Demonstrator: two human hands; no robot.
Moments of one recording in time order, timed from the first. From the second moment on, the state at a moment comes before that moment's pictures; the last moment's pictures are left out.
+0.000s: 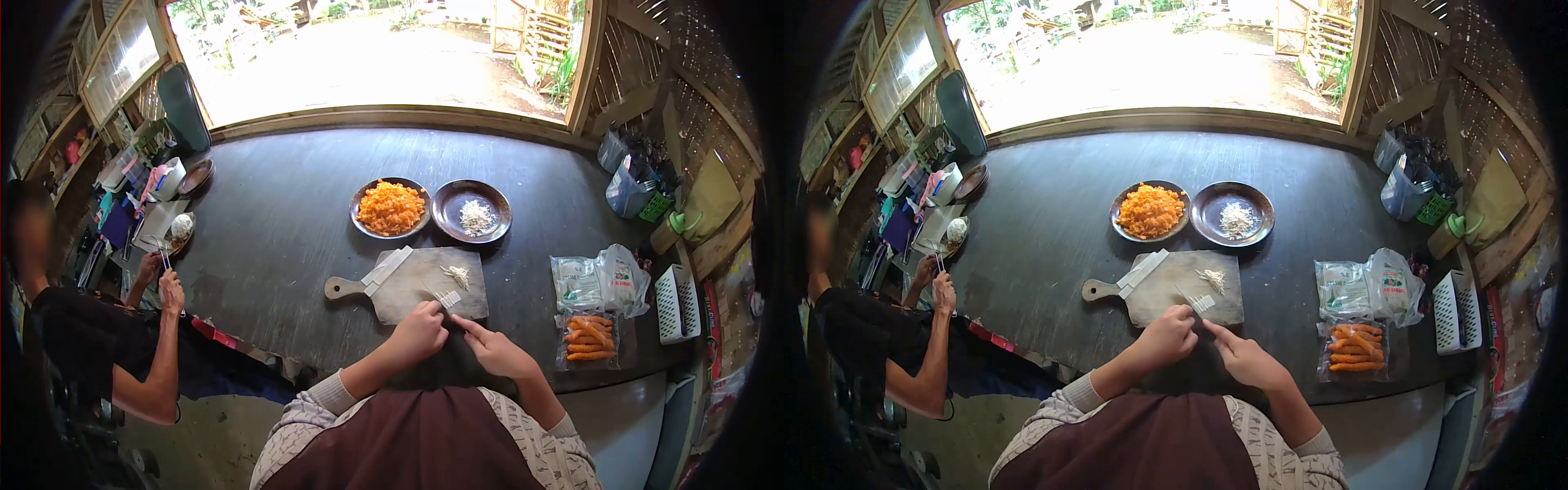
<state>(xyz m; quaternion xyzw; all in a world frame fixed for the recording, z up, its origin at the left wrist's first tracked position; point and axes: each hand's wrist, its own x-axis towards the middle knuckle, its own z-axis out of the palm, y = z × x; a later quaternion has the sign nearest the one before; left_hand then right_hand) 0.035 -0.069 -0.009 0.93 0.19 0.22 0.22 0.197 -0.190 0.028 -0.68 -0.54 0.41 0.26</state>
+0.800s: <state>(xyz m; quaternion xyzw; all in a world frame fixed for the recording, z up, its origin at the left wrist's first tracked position) 0.036 -0.079 -0.013 0.92 0.22 0.27 0.17 0.190 -0.194 0.051 -0.70 -0.48 0.48 0.22</state>
